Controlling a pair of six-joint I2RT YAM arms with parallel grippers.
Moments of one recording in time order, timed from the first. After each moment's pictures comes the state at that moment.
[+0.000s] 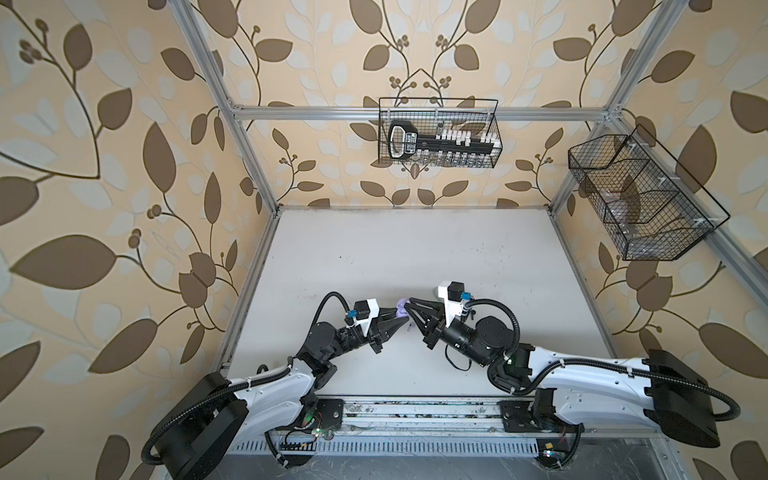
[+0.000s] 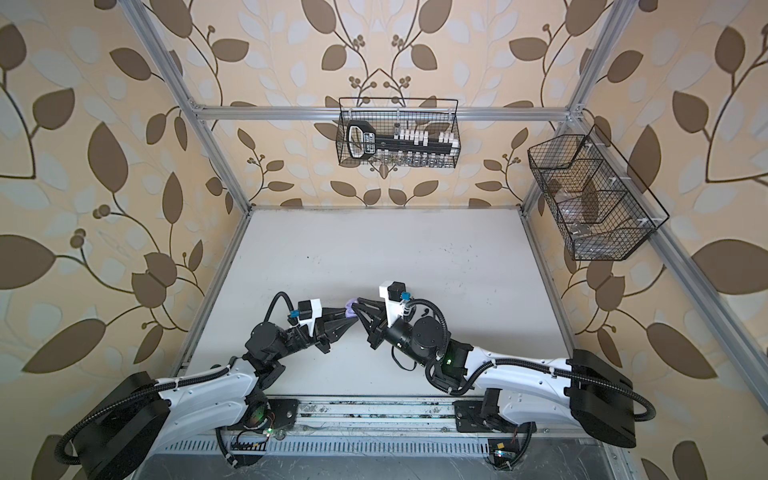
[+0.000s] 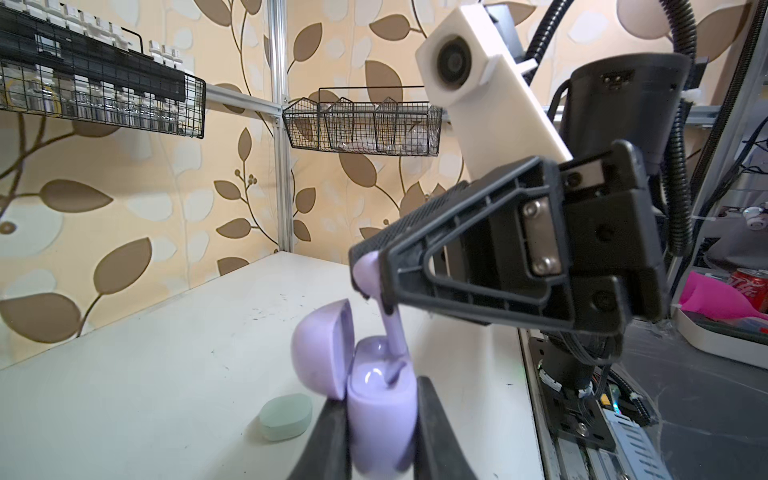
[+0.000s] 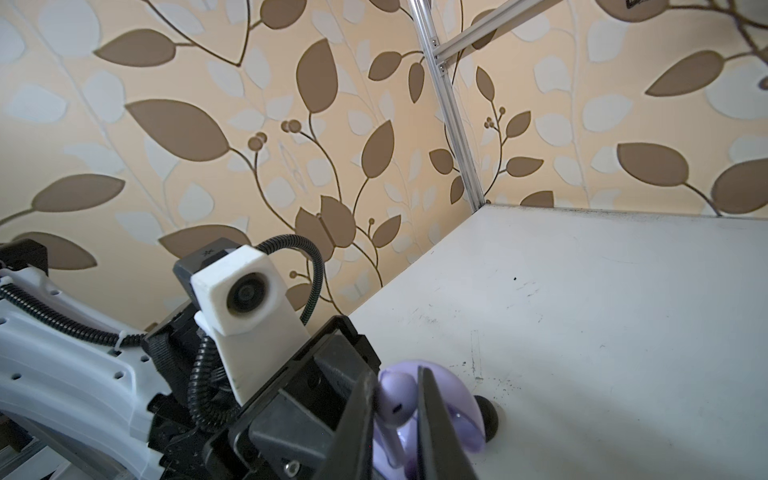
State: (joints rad) left arm -0.67 1.00 0.10 1.15 0.52 -0.16; right arm 1.13 1.14 0.50 0.70 0.23 0.39
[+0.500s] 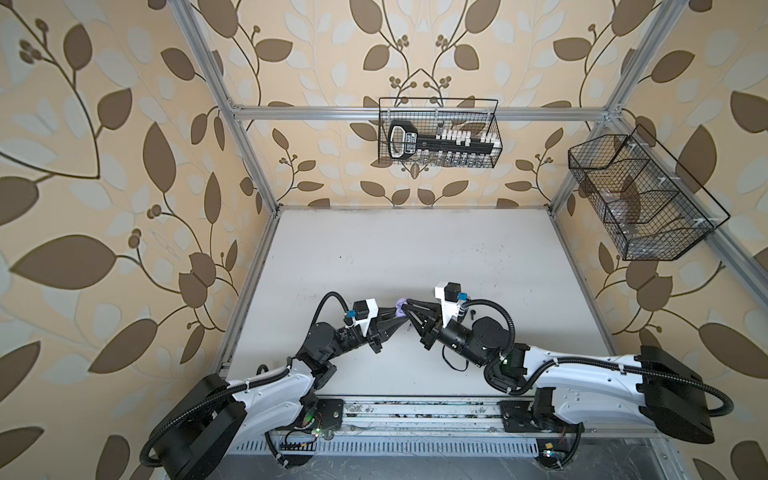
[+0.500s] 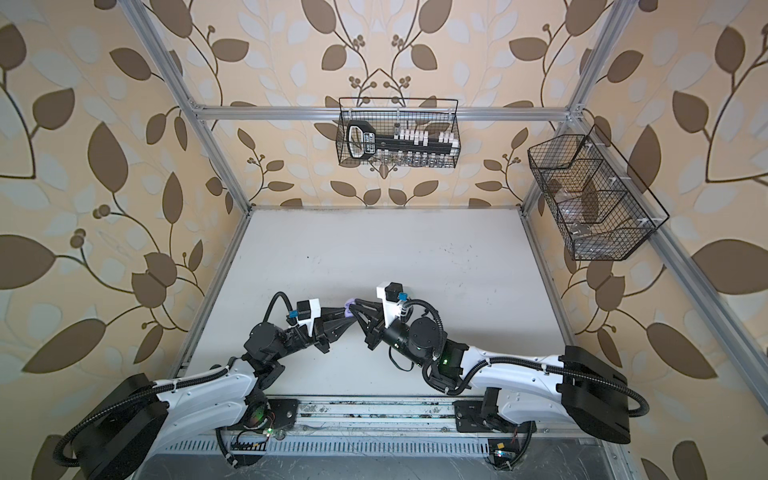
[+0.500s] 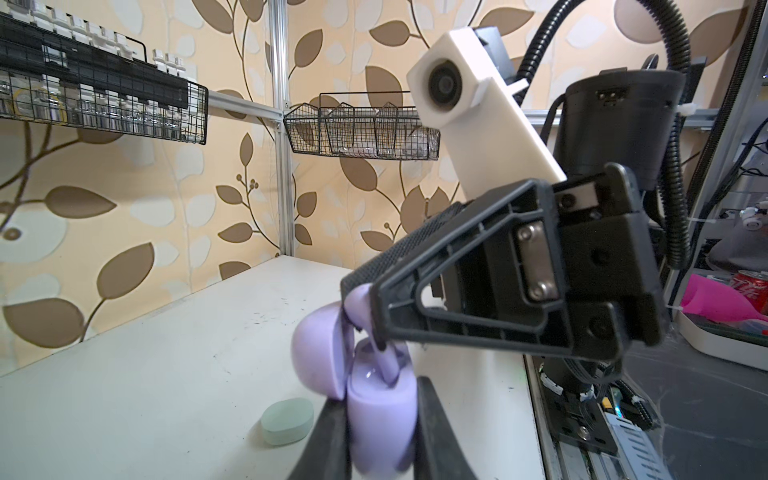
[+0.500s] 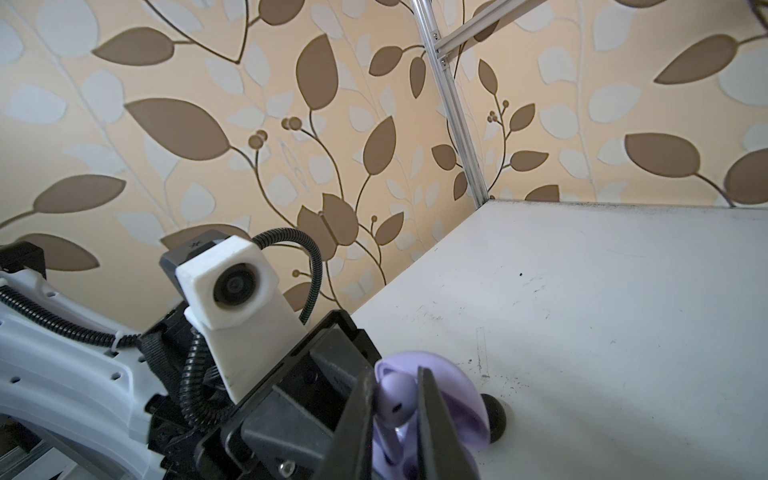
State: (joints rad) left arm -0.67 0.99 0.10 1.15 0.52 -0.16; right arm 1.14 1.18 0.50 0.74 0.23 0.40
